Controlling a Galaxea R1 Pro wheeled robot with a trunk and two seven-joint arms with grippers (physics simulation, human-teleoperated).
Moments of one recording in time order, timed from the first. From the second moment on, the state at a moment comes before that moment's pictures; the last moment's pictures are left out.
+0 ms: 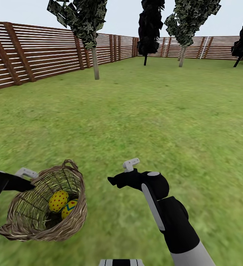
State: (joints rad) left arm -0.65 0.55 0.01 -1.14 -0.40 0.88 -0.67; right arm -0.56 0.17 0.36 -1.59 -0.05 1.04 0.20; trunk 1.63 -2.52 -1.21
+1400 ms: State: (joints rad) left arm -0.65 0.50 0.01 -1.09 -0.39 0.87 -0.66; right arm -0.56 0.17 0.36 -1.58 -0.24 0.99 0.18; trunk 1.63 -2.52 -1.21
